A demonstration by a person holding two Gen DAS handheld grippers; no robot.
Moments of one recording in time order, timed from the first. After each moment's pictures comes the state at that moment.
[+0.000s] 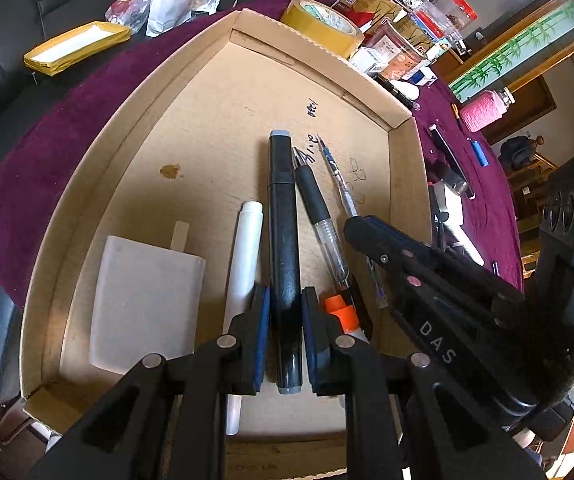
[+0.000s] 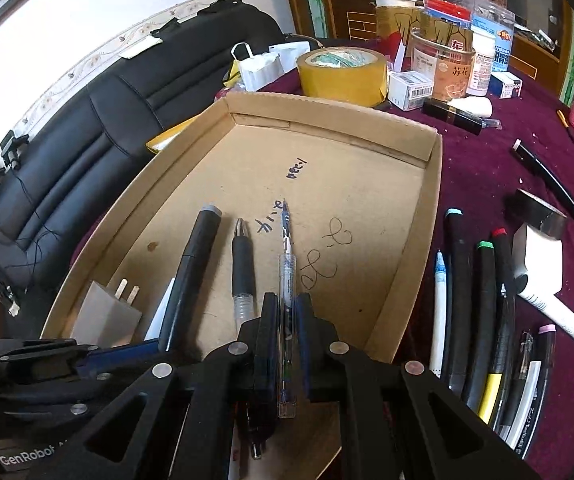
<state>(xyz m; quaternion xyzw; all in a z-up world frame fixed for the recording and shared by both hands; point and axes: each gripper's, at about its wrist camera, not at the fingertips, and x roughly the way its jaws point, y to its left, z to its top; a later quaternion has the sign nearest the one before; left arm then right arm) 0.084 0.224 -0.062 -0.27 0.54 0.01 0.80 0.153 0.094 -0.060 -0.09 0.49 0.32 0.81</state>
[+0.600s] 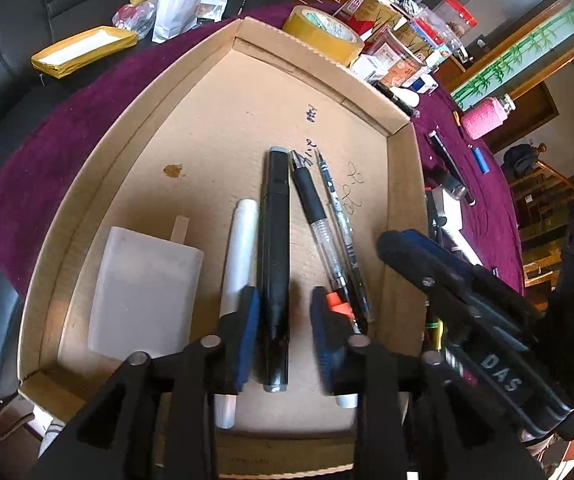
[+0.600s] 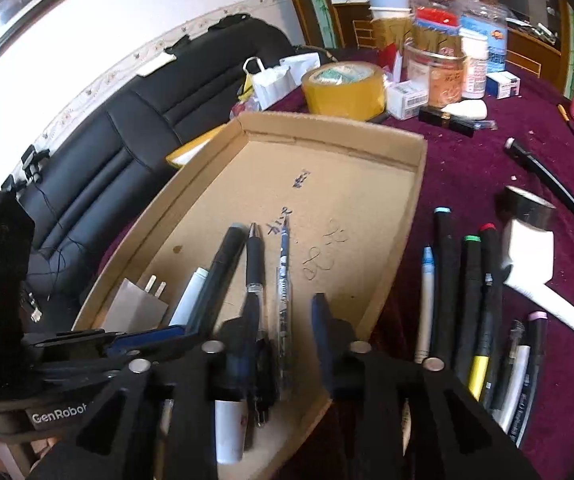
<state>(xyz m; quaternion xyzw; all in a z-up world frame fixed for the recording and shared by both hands) 0.078 0.218 -0.056 -0.28 0.52 0.03 0.81 0.145 0.064 -0.039 -0.04 0.47 0.34 0.81</state>
